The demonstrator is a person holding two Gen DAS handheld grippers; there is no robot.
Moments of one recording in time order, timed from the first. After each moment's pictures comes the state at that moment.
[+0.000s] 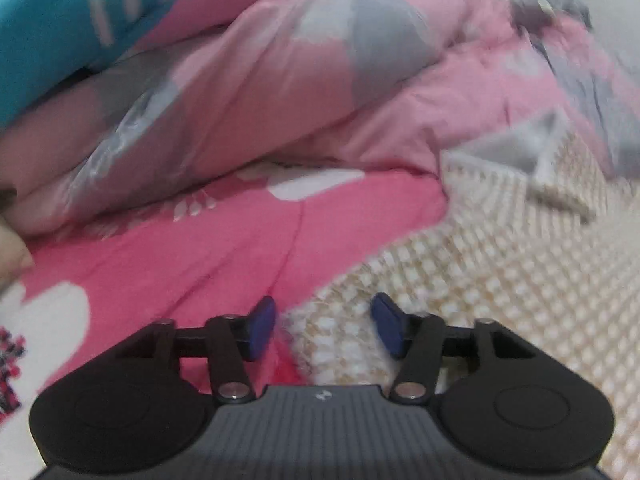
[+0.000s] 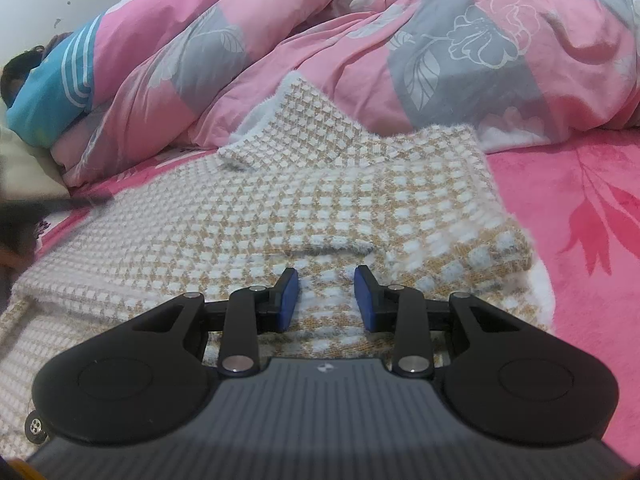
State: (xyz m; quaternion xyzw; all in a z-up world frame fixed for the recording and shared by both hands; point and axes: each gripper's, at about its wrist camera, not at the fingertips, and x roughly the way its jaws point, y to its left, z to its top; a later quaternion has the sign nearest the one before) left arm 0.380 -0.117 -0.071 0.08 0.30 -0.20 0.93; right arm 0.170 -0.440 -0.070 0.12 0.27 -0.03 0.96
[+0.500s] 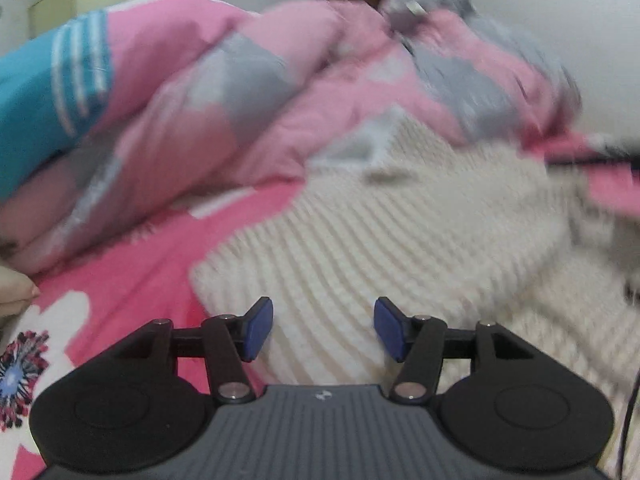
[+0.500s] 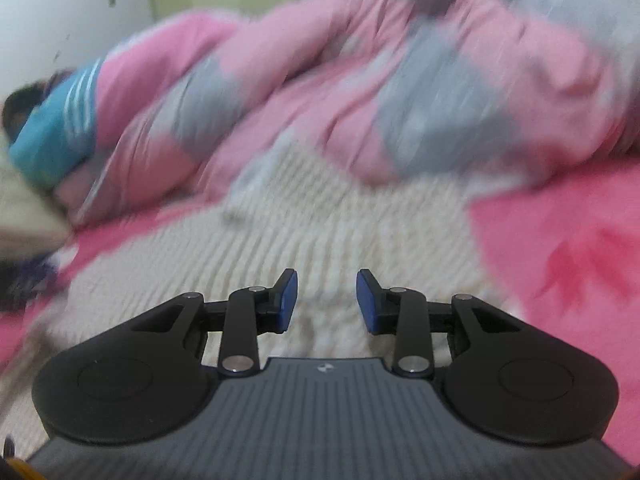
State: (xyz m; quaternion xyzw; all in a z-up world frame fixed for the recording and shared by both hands) left arm 0.235 -0.130 -0.045 0.18 0.26 -0.29 0.90; right arm 0.156 -0.450 -0.039 0.12 0.20 -0.07 0.97
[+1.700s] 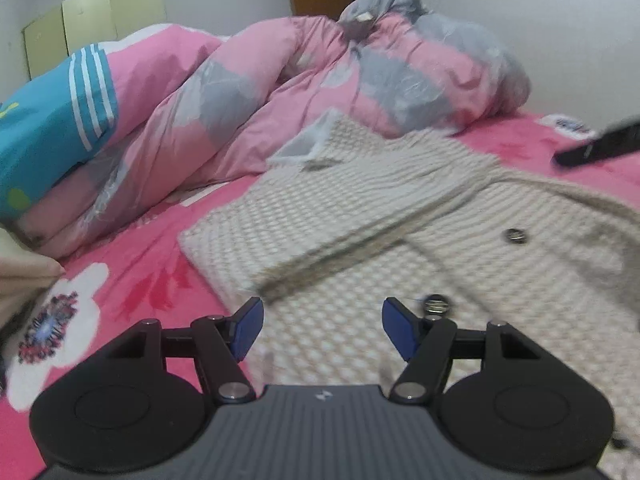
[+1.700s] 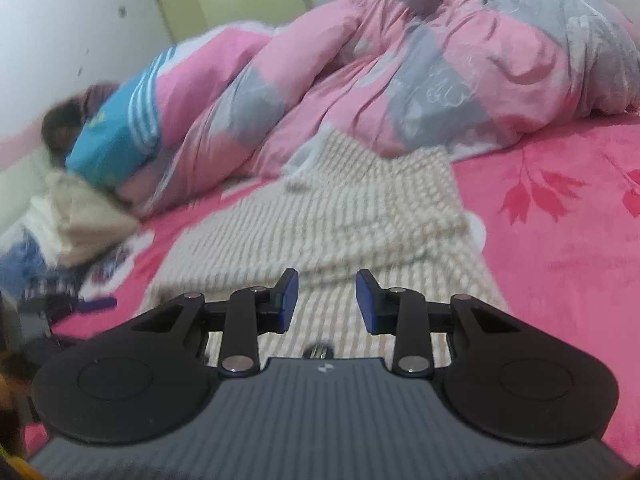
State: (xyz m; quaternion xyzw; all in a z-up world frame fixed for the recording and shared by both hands) left arm 0.086 -0.112 -0.009 0.18 0.25 -0.31 0.90; right arm 0.021 -0.410 0.015 0.16 0.26 -0.01 0.95
